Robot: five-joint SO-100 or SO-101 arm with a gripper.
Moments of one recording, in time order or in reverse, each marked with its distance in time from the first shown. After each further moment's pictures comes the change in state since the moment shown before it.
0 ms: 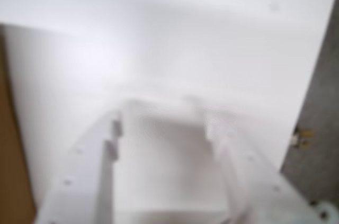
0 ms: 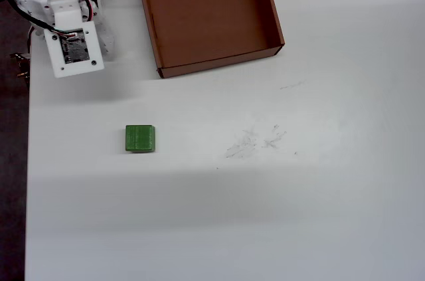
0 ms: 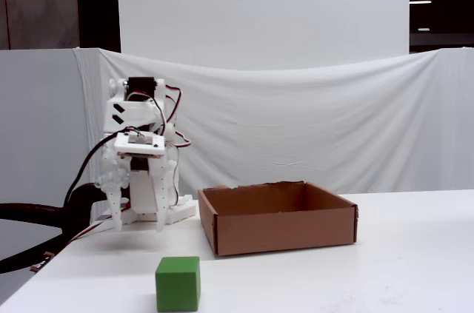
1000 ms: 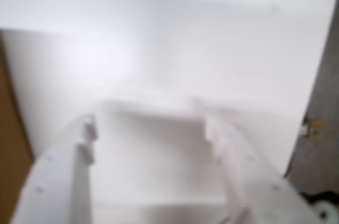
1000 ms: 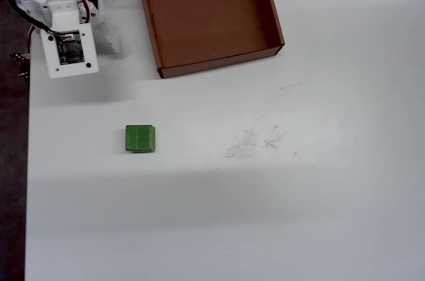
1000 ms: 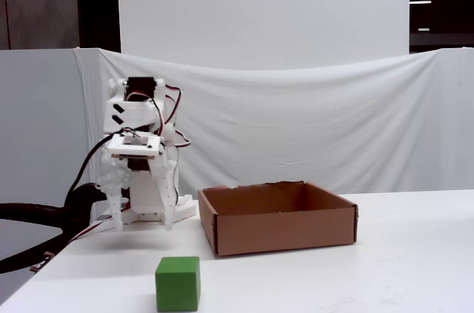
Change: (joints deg) arm 0.4 -3.3 -1.7 -1.5 3.5
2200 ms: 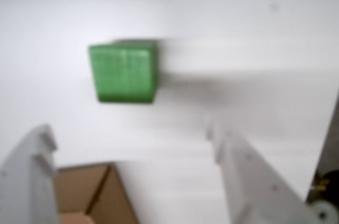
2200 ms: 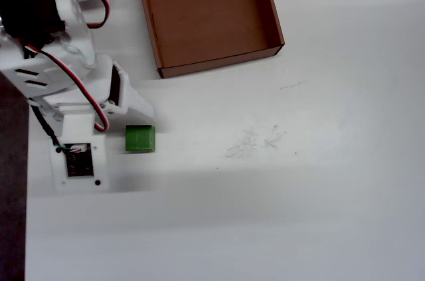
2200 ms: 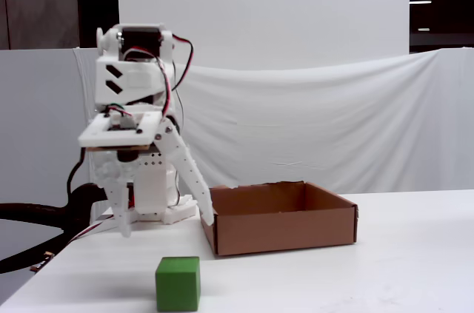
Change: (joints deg) arm -6.2 -73.7 -49.7 -25.8 18.0
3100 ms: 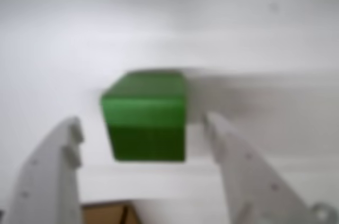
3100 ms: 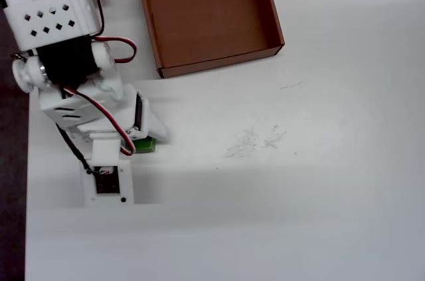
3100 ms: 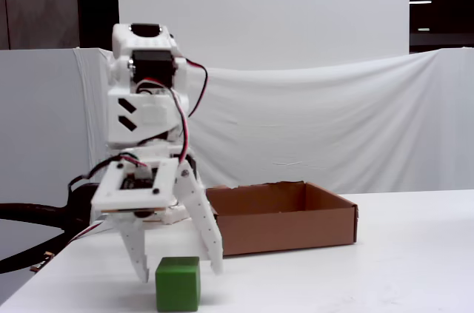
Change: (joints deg) arm -3.1 -14.7 -4.0 -7.8 4.6
